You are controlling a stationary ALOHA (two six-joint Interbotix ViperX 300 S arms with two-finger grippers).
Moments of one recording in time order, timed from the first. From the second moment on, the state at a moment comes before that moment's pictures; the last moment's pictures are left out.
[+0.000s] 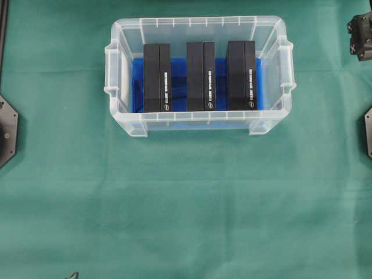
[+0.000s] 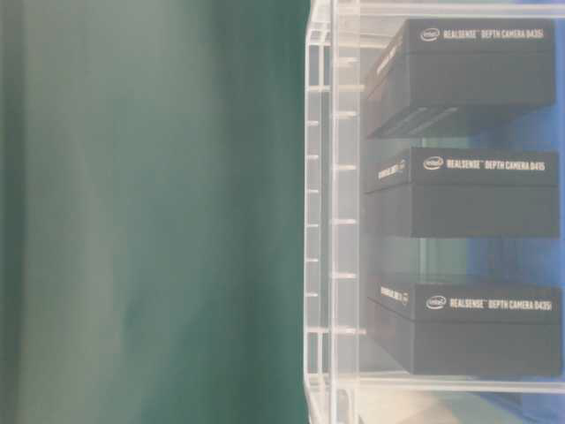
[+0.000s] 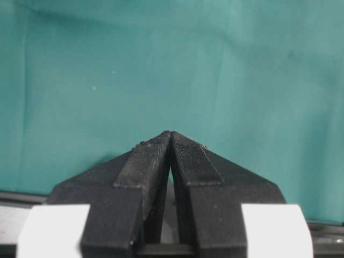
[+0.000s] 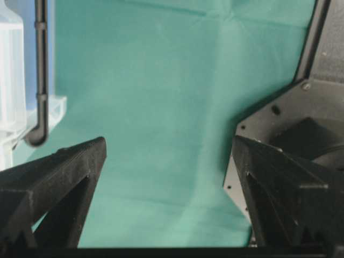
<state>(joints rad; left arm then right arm) -0.08 -0.77 0.41 0.02 1.45 -0.25 -0.36 -0.60 0.47 -0.15 1.52 1.23</state>
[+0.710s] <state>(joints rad) -0.08 -0.78 0.41 0.02 1.50 -0.25 -0.31 -0.38 0.35 -0.14 1.41 1.34</state>
